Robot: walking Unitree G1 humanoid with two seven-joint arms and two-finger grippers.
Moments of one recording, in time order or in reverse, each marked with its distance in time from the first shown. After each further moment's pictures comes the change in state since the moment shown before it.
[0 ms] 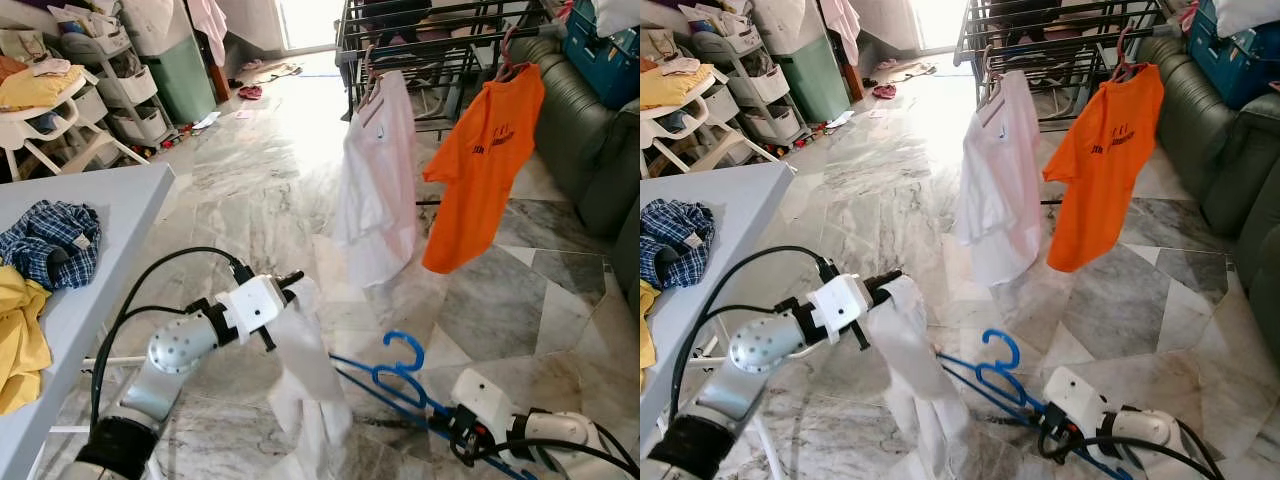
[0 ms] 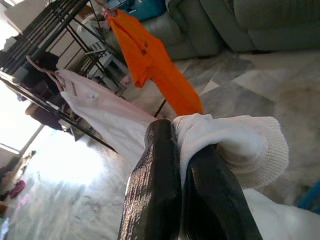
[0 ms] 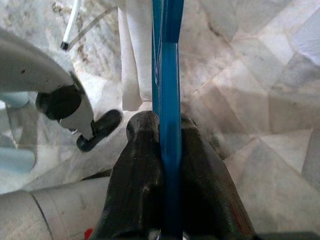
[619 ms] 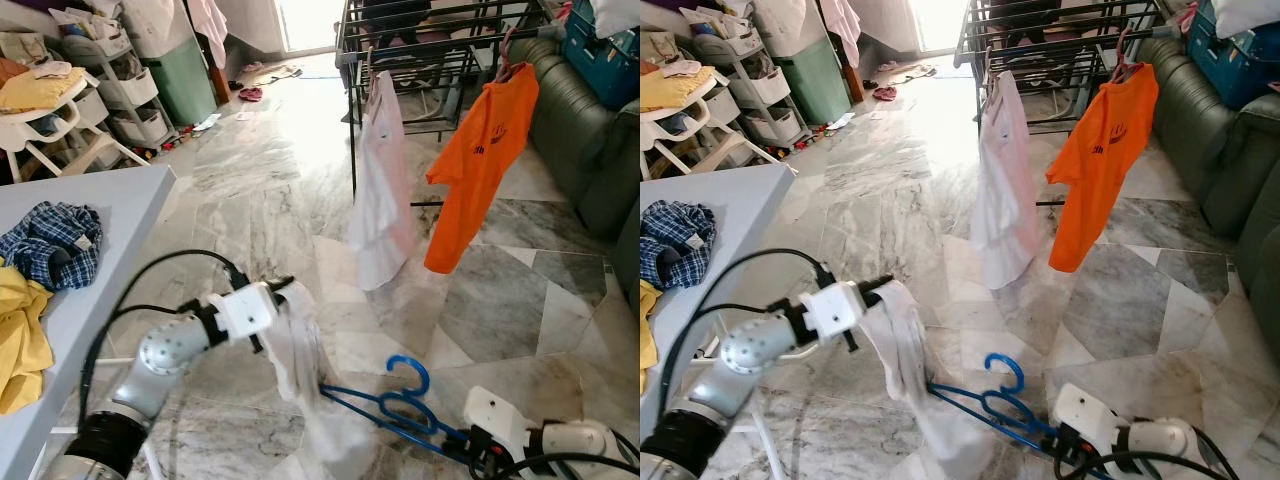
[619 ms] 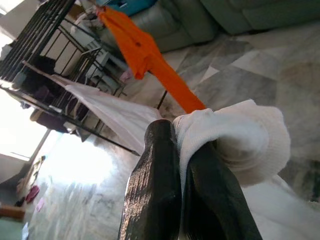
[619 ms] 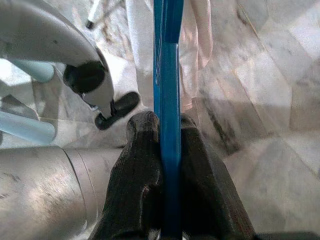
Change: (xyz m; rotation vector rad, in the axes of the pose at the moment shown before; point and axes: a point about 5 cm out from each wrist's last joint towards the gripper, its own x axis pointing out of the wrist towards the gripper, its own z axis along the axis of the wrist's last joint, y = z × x) left arm -0.004 -0.005 -0.010 0.089 0.030 -0.041; right arm -0.017 0.004 -0.005 -0.041 0.051 0.109
